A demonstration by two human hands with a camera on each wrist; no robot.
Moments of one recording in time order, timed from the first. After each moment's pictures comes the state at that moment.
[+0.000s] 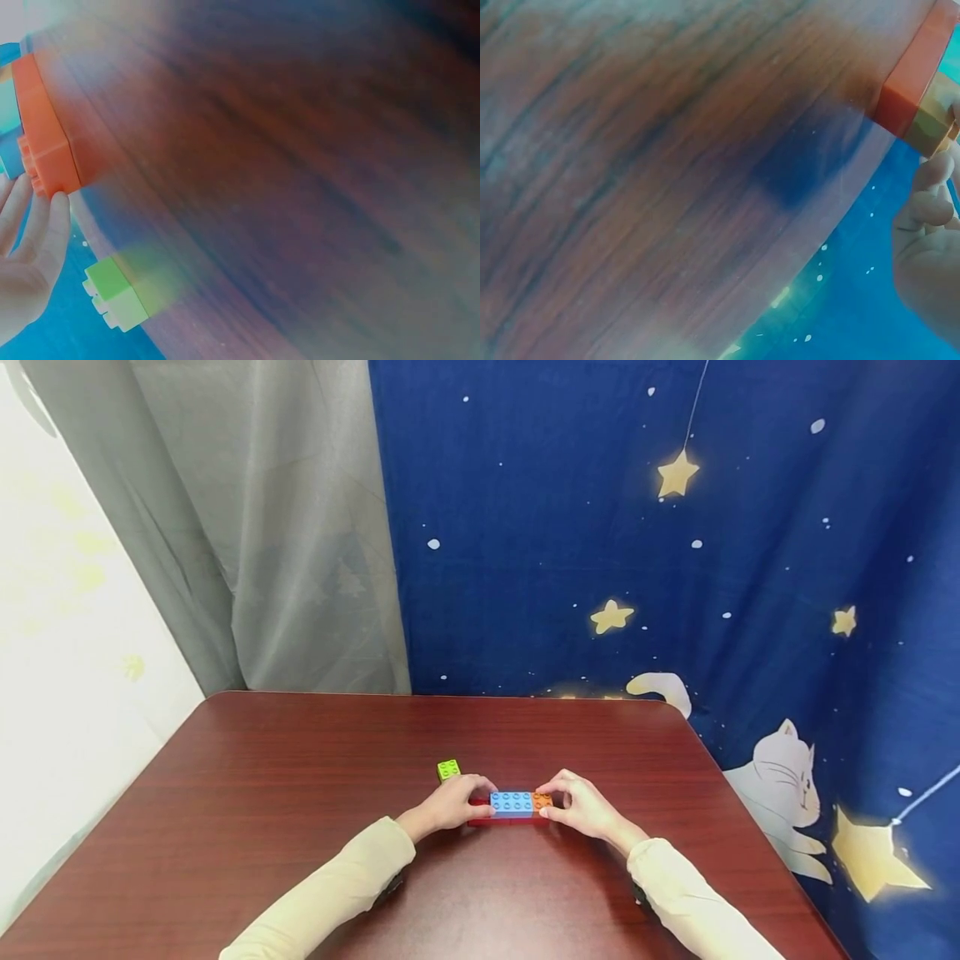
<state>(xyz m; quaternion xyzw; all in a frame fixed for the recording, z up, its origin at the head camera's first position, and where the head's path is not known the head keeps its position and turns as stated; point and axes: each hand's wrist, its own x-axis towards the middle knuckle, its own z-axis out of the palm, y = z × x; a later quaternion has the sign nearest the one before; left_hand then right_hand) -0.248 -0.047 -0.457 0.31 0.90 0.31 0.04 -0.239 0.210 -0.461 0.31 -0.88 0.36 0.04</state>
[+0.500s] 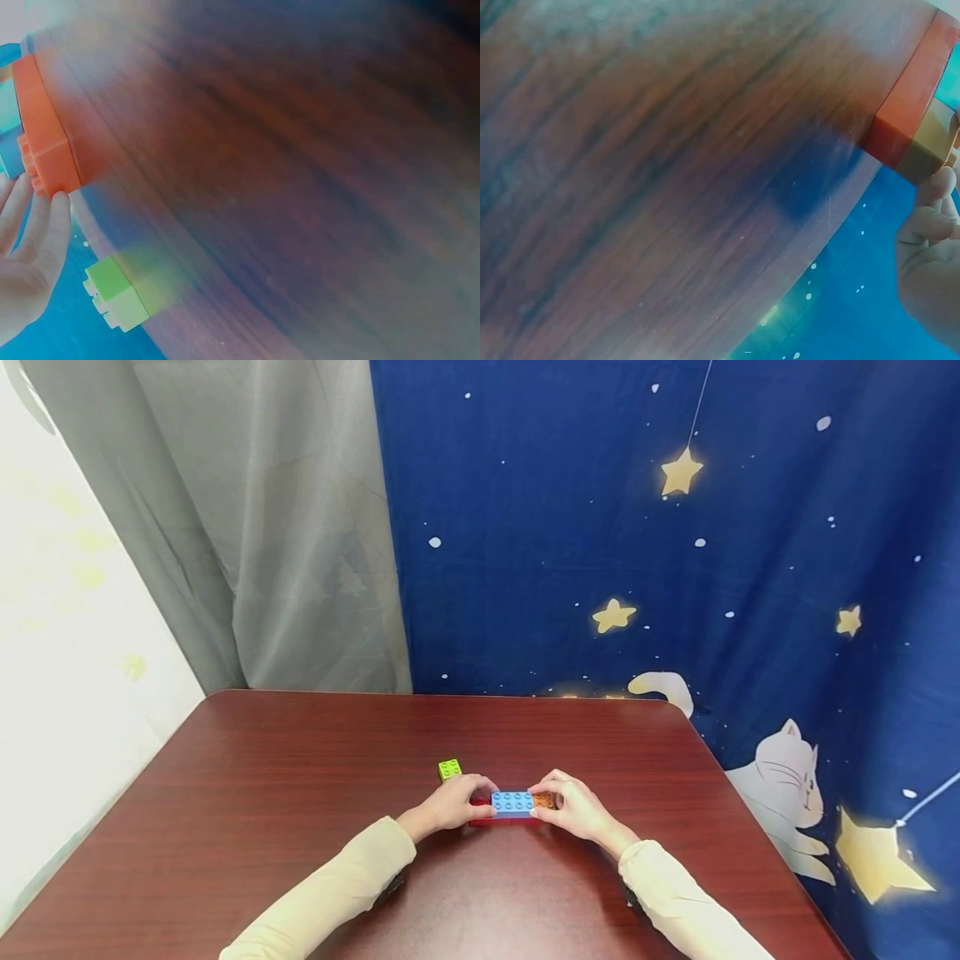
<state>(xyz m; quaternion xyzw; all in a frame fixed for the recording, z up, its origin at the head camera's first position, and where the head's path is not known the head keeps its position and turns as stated) -0.250 -0.046 -0.458 0.31 0.90 0.31 0.05 -0.241 0.197 -0.466 0.31 -0.89 0.33 0.07</state>
